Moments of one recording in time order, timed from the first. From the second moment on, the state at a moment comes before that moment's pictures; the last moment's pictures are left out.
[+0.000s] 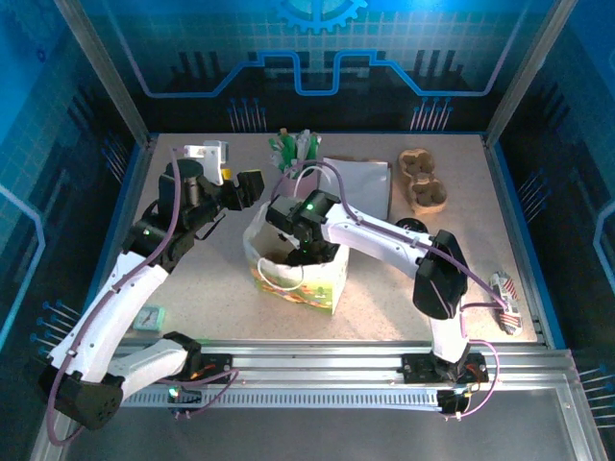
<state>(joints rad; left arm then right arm) -0.36 1.05 1.15 -0.44 0.02 -0.35 0.96 1.94 1.79 -1.36 0.08 0.20</state>
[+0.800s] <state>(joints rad) -0.36 1.05 1.15 -0.44 0.02 -0.35 0.98 1.92 2.04 -1.49 0.15 0.18</state>
